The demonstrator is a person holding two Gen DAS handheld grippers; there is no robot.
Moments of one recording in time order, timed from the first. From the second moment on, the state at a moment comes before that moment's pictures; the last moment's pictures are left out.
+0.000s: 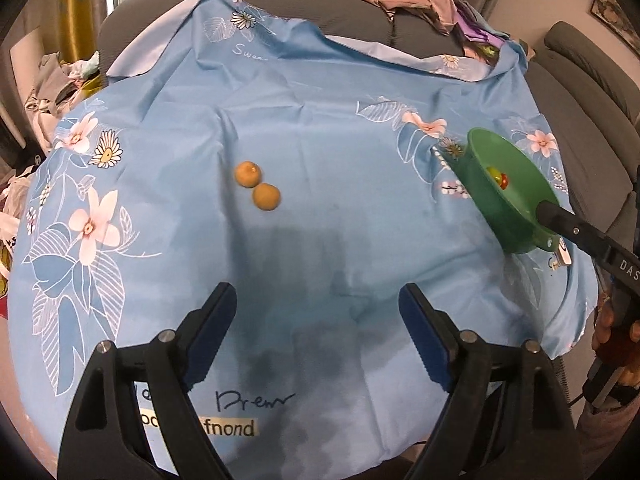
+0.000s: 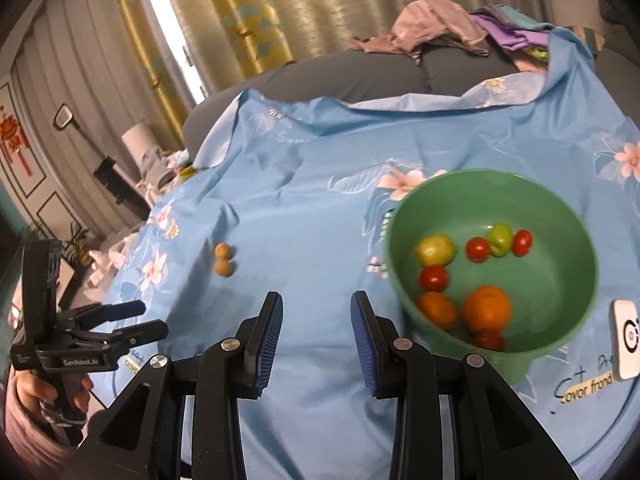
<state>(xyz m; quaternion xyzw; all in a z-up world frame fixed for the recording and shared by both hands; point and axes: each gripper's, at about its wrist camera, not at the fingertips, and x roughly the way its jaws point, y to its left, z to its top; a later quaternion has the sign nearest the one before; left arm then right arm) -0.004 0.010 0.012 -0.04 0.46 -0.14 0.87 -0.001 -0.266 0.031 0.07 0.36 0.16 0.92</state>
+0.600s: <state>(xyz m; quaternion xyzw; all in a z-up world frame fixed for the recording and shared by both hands) 0.028 0.027 0.007 -0.04 0.46 -0.14 0.88 0.038 -0.208 0.022 0.04 0.39 0.21 0.90</state>
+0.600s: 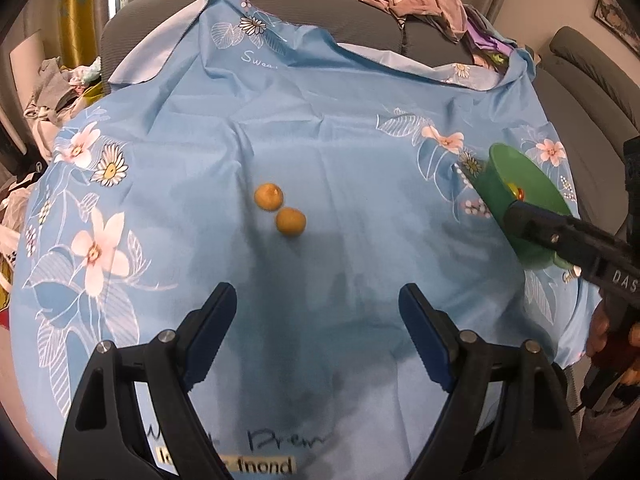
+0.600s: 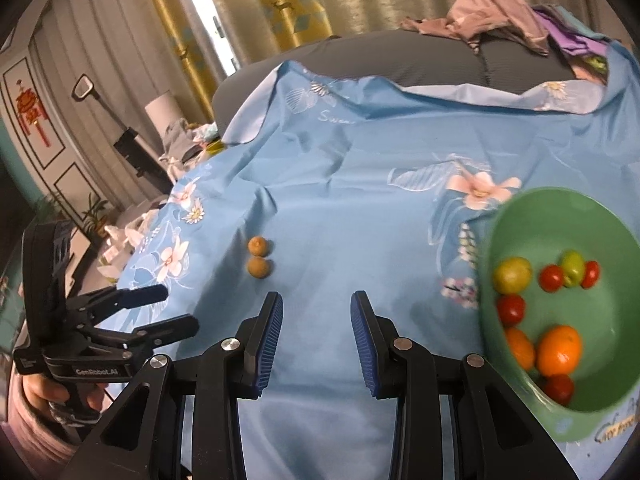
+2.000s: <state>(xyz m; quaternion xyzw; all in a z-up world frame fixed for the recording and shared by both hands) 0.094 0.047 -0.005 -0.02 0.43 -0.10 0.89 0.123 -0.152 -0.023 0.04 0.43 0.31 0.85</state>
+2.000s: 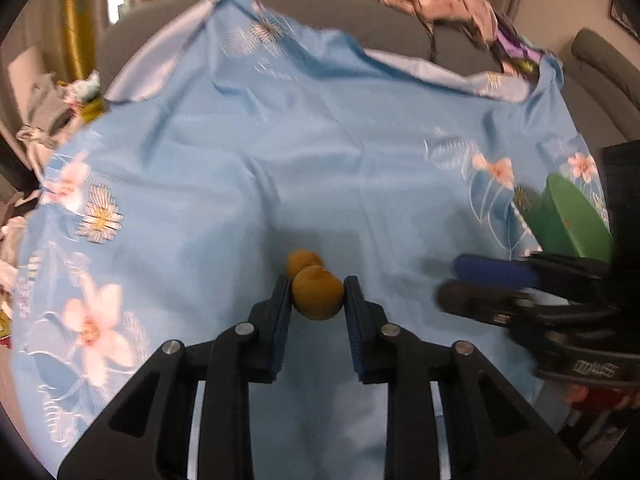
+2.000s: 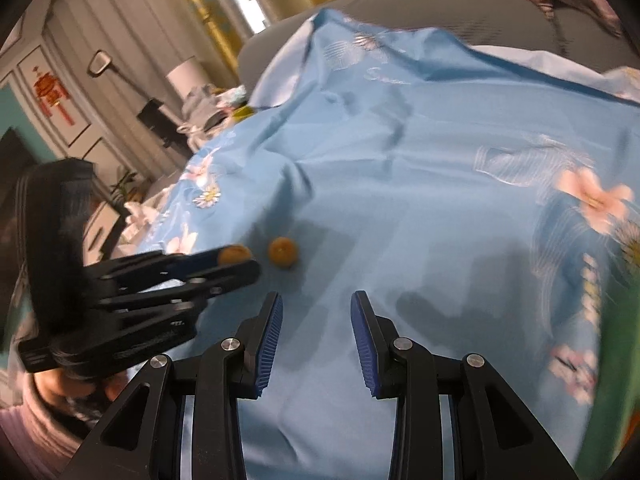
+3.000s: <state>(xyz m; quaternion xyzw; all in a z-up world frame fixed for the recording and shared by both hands) 0.079 0.079 0.007 -0.05 0.43 -0.10 0.90 0.138 -0.084 -0.031 -0.06 0.45 0.32 0.83</state>
